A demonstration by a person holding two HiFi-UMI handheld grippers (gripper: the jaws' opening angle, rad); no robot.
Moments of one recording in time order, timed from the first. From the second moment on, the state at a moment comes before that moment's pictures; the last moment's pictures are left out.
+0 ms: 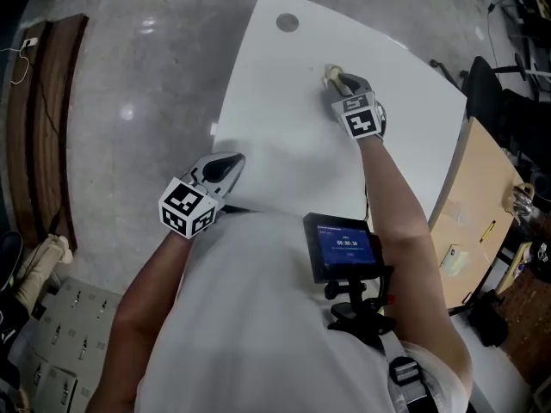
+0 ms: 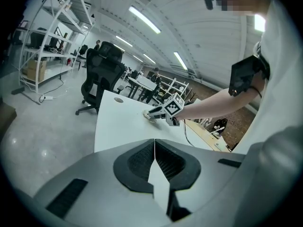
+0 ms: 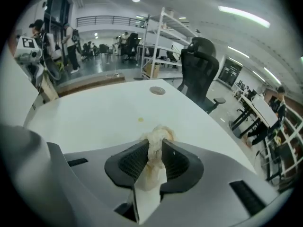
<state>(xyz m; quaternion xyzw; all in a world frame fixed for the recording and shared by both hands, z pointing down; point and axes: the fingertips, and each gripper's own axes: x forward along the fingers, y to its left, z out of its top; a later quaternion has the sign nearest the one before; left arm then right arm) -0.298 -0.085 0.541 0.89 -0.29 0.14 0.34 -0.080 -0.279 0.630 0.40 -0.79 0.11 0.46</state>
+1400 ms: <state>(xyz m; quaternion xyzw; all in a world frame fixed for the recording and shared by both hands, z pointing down) -0.300 -0.069 0.533 0.91 -0.25 0.14 0.31 -0.209 -0.113 0.581 0.03 -0.92 0.12 0.37</state>
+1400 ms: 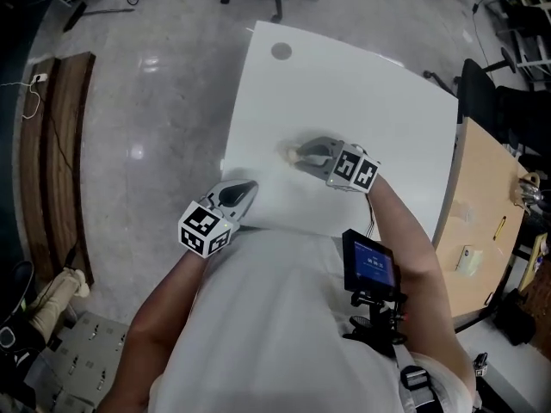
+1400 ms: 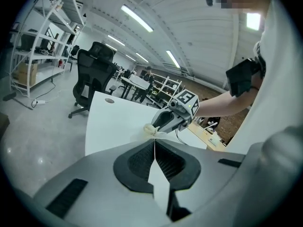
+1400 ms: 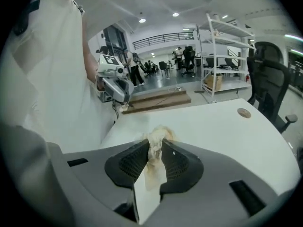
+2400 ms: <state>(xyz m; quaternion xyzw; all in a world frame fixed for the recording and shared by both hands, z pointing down) -0.162 -0.008 0.511 0.93 -0.20 0.17 0.25 0.017 0.006 0.505 0.41 -0.88 0.19 0.15</state>
